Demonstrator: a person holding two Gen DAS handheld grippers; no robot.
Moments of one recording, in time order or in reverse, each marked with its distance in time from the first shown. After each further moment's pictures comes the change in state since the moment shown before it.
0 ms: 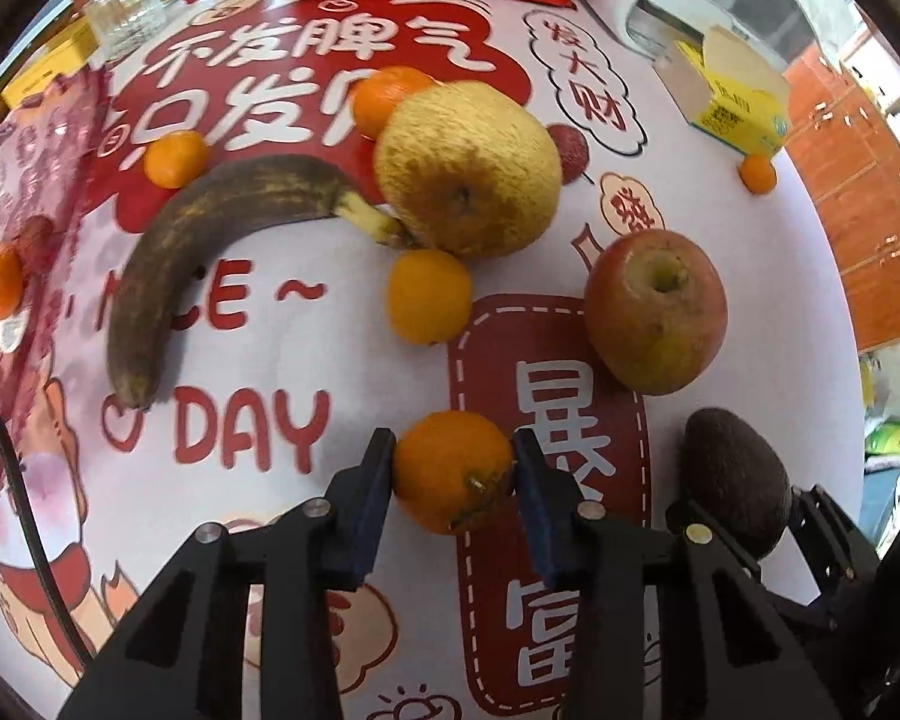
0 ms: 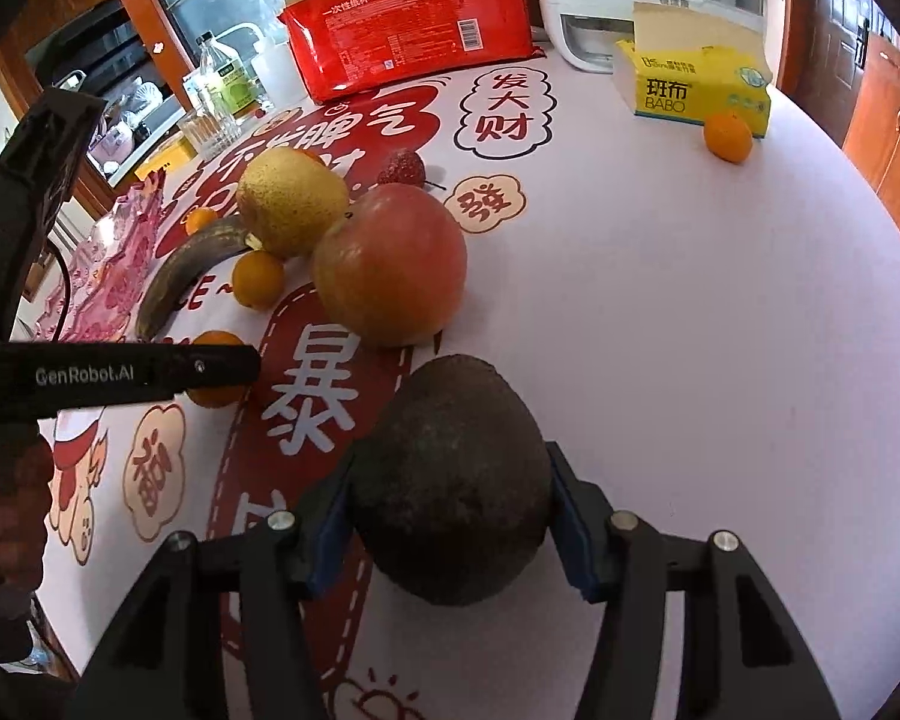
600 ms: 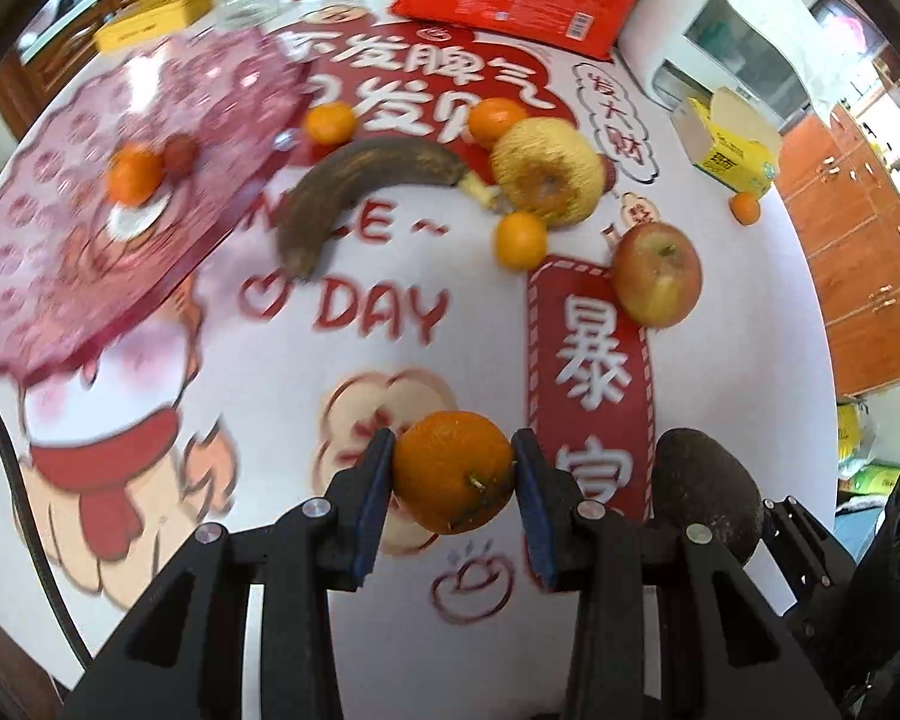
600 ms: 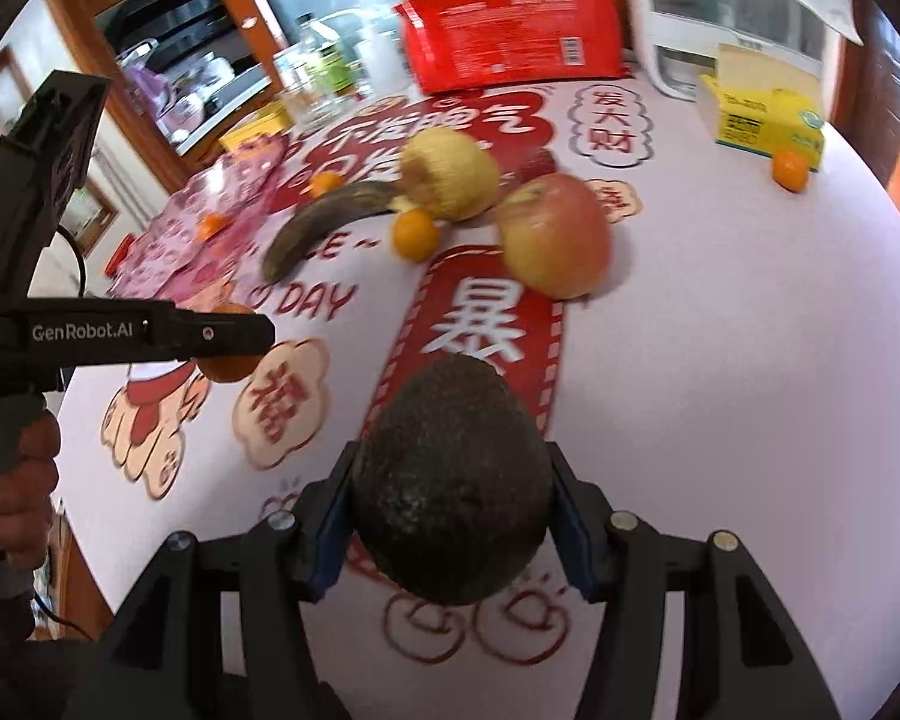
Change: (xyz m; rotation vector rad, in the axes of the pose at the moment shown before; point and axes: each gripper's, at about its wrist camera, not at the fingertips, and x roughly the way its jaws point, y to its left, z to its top) left arm -0.072 0.048 -0.071 -0.112 -0.066 -0.006; right arm -0.039 0.061 -0.032 -0.110 0.003 0.111
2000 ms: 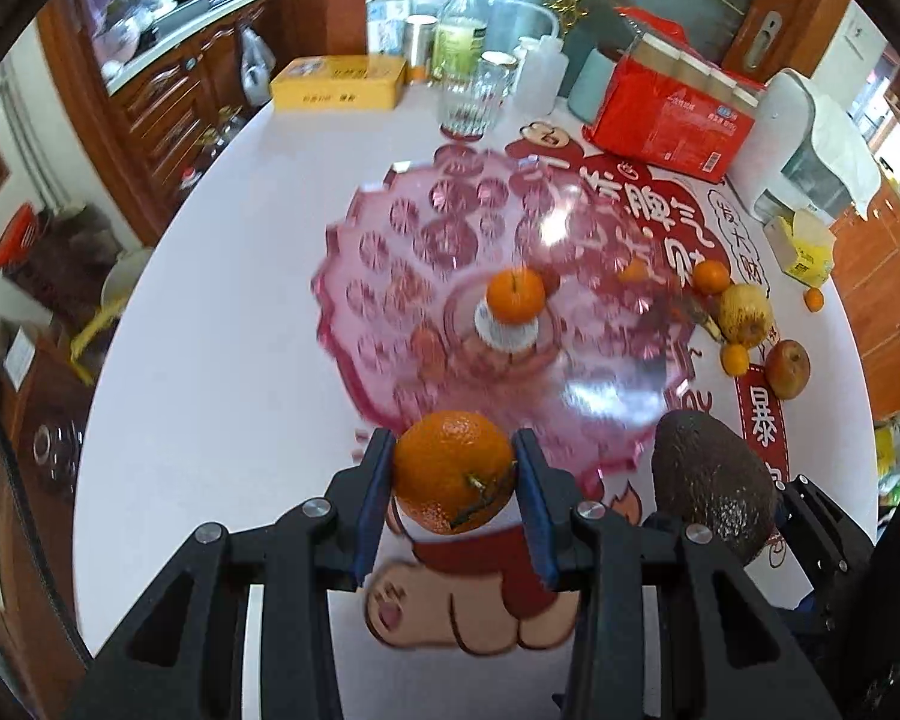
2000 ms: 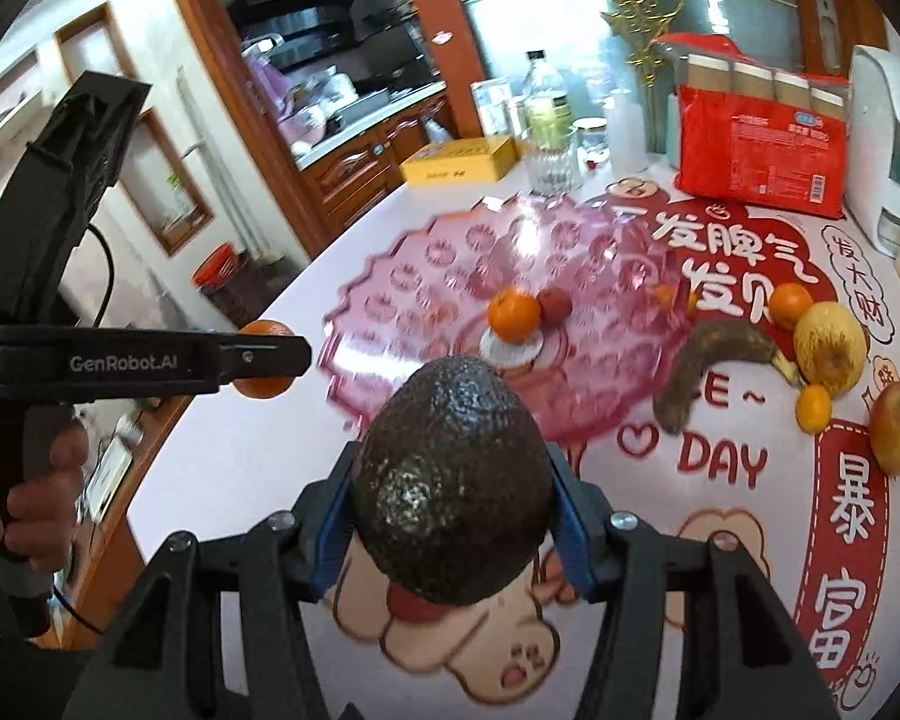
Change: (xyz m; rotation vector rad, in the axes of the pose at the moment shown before) left arm -0.123 0.236 0.051 0.038 -0.154 0.094; right arm 0.040 0.256 0.069 -0.107 -0.145 0.135
